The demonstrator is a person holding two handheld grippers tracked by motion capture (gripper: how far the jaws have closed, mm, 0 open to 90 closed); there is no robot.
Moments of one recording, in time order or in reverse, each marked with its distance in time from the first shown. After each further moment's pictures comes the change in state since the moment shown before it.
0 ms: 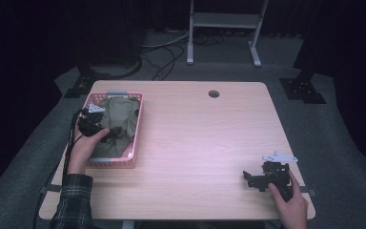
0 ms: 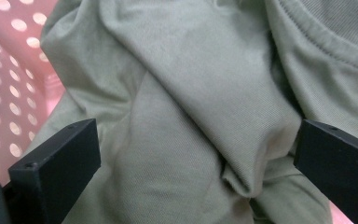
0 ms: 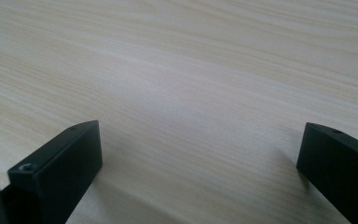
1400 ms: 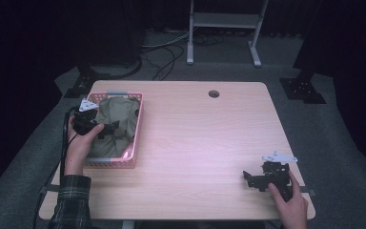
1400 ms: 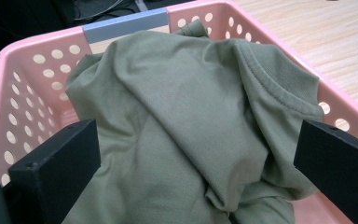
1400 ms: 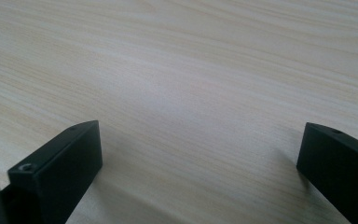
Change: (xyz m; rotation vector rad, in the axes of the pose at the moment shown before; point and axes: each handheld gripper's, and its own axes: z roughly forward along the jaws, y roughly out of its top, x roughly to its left) left arm -0.001 0.008 -0.027 -0.152 -0.015 -0.022; right arm 0.000 0.000 0.000 0.000 0.000 0.000
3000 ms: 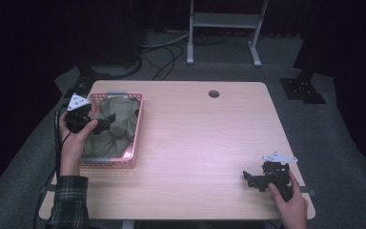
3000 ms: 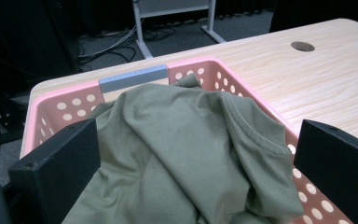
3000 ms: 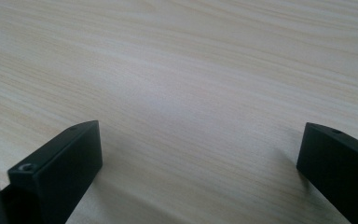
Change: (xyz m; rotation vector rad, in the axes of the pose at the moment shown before) left arm 0.000 0.013 -0.026 -0.150 -0.007 -0.001; right arm 0.000 0.000 0.000 0.000 0.000 0.000
